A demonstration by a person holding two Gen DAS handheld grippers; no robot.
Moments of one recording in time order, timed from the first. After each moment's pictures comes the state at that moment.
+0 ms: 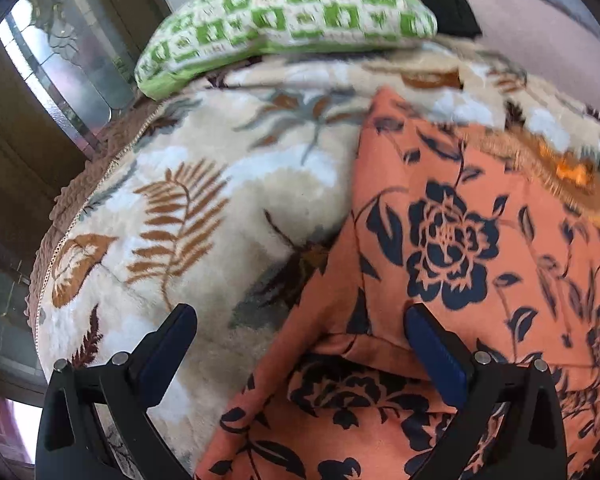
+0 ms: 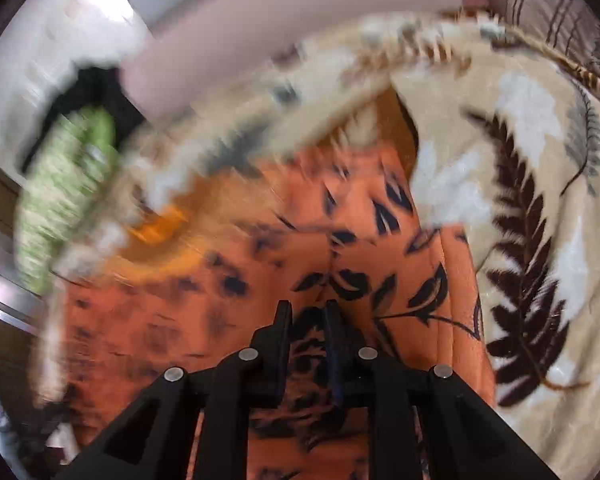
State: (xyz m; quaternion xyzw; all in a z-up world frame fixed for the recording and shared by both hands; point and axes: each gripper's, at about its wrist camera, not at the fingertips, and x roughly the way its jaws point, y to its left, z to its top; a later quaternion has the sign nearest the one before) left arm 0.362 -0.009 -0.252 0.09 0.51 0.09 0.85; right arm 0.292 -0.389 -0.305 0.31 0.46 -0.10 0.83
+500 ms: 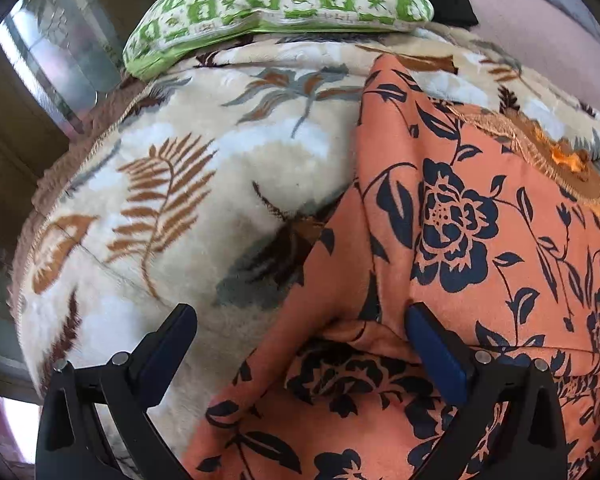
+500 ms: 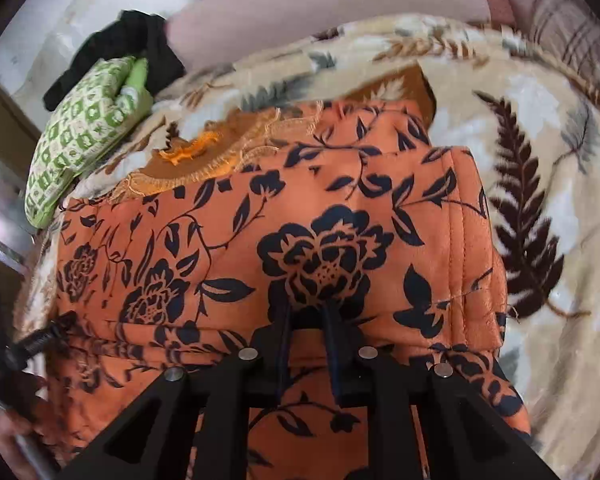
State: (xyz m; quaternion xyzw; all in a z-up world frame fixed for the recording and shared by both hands) left arm 0.355 0.002 -0.261 0.05 0.52 0.06 0.85; right arm 0.242 -0.339 -0.297 0.24 0.44 -0.07 0.86
